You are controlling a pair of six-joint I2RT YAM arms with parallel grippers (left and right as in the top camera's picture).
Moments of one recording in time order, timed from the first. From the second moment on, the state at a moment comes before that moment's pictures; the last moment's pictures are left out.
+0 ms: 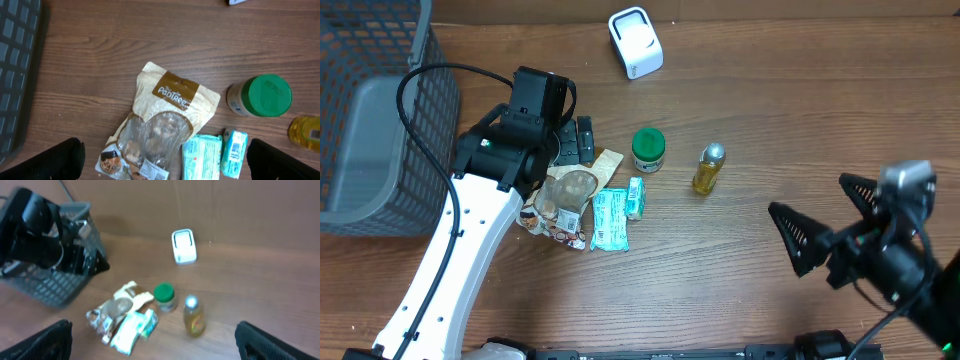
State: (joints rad) left arm -0.31 1.45 1.43 -1.00 -0.20 -0.36; right arm 0.13 0.76 1.44 -1.10 -0.37 0.10
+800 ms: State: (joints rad) left arm -0.31 1.45 1.43 -1.00 -0.20 -0.36; right arm 0.13 1.07 1.64 -1.24 -0.38 0.10
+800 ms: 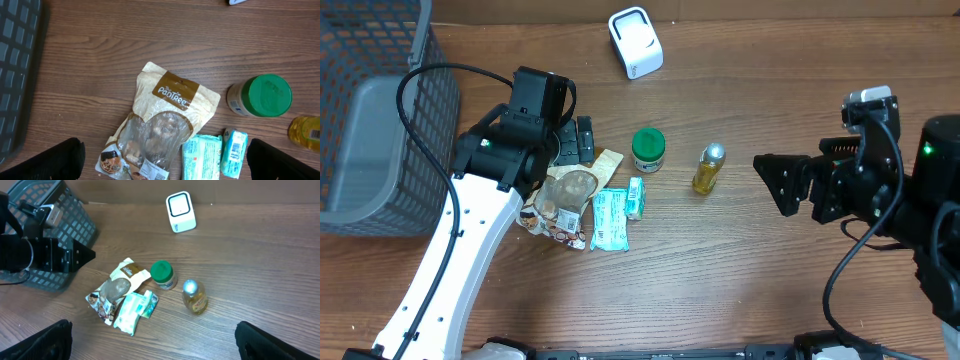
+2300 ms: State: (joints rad) left arm -0.31 1.45 1.43 -1.00 -0.20 -0.36; right arm 0.13 1.18 1.64 -1.26 -0.38 0.10
